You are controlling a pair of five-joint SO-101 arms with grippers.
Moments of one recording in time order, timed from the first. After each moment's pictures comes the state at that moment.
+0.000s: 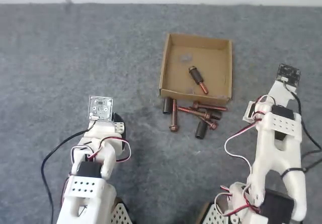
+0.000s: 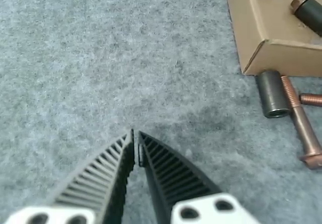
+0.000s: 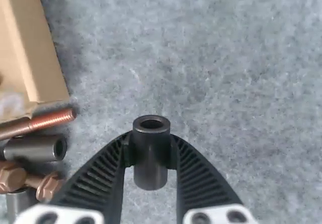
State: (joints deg) left arm -0.8 -70.5 97.2 27.7 4.4; right arm 14.1 -20.4 48.4 47.2 -5.2
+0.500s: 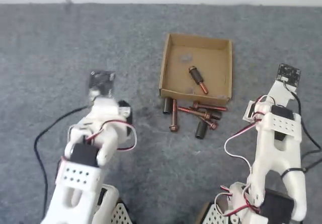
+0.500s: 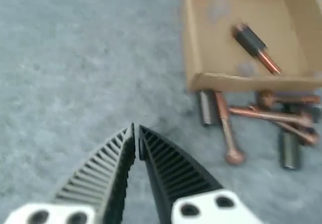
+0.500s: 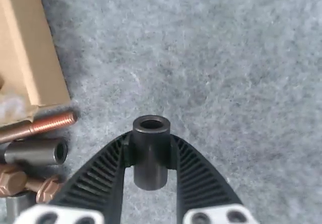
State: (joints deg) left arm 8.6 -59.0 65.5 52.2 11.8; right arm 14.1 -20.4 49.7 45.0 -5.2
